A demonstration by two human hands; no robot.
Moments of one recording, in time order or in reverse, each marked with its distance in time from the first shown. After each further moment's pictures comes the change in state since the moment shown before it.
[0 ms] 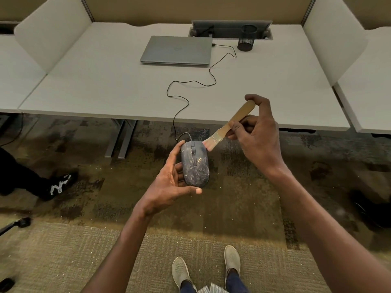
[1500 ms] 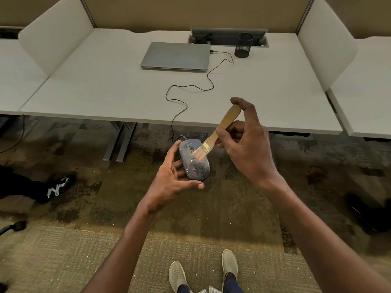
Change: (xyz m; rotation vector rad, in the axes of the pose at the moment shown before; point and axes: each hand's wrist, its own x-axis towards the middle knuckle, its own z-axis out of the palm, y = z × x) left_hand 0.005 0.004 0.013 -0.016 0.115 0.003; right_hand -0.023 -0.022 0.003 -0.028 -0.054 -0.154
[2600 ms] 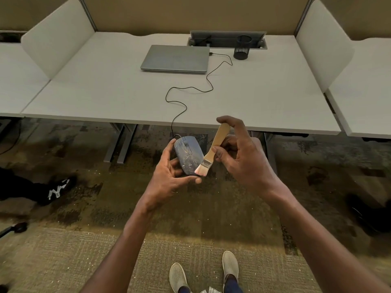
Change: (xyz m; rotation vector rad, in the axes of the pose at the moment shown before) left_hand 0.001 -0.001 -0.004 0.089 0.078 0.062; right_hand -0.020 0.011 -0.006 -0.009 -0.208 -0.075
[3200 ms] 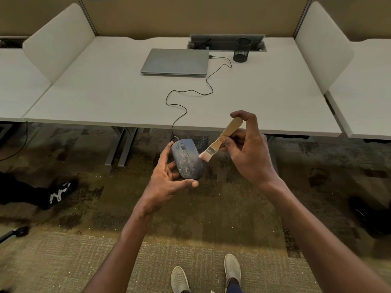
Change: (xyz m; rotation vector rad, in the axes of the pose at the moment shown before) left_hand 0.003 -0.004 -0.009 -0.018 -0.013 -0.015; right_hand 0.016 0.019 -0.002 0.031 0.175 0.051
